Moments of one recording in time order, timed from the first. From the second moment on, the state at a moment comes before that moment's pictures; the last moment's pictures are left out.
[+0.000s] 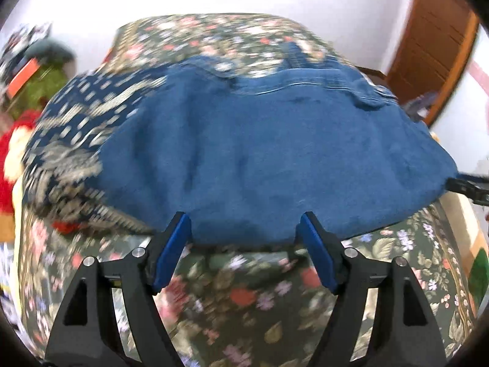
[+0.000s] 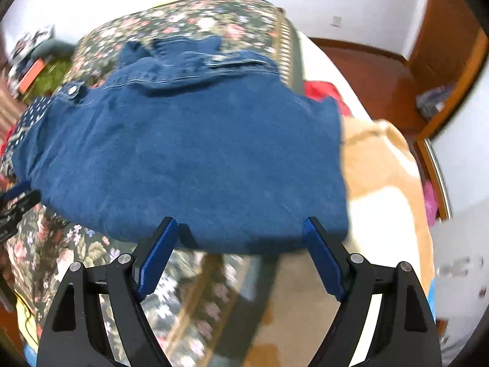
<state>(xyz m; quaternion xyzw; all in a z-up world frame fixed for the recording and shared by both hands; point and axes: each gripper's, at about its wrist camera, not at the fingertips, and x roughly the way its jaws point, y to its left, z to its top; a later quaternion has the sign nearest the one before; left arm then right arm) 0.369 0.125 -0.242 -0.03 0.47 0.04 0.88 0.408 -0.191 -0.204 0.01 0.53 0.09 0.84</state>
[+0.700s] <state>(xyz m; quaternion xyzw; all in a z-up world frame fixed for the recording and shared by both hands) 0.342 0.217 -0.268 -0.33 0.44 0.01 0.84 0.388 -0.231 -0.200 0.12 0.53 0.06 0.84</state>
